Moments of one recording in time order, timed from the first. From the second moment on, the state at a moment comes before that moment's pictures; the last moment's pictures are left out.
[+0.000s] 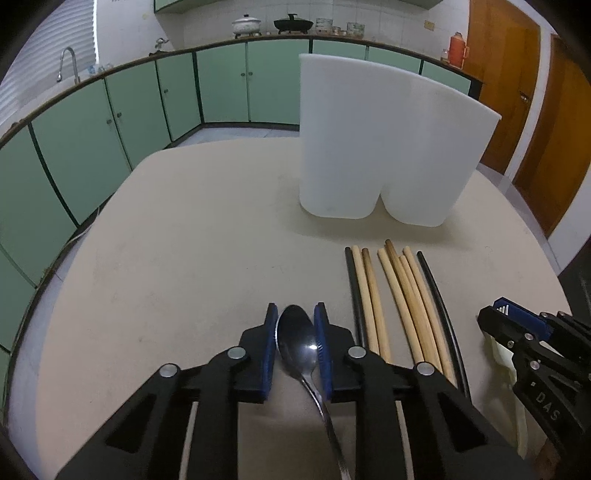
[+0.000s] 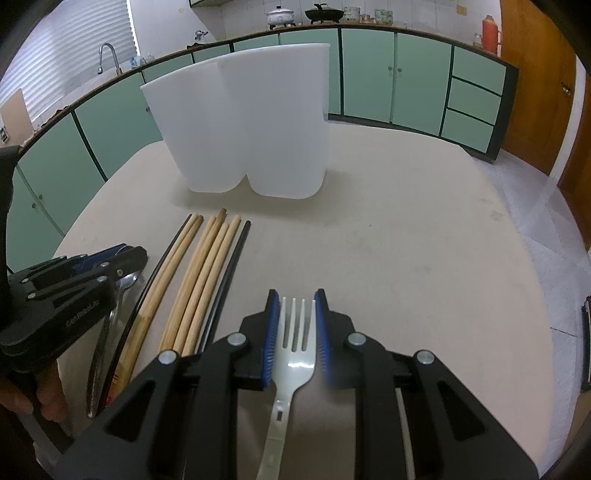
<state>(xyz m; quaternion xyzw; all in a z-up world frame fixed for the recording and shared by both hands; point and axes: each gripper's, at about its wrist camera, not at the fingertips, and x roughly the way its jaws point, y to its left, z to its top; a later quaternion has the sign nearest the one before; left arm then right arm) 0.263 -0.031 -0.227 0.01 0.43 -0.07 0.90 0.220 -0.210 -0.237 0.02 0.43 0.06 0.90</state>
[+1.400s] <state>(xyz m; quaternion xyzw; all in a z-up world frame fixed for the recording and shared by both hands) 0.231 0.010 -0.085 -0.05 0.21 -0.12 0.97 0.234 -0.230 -0.093 0.03 0.25 0.10 0.96</state>
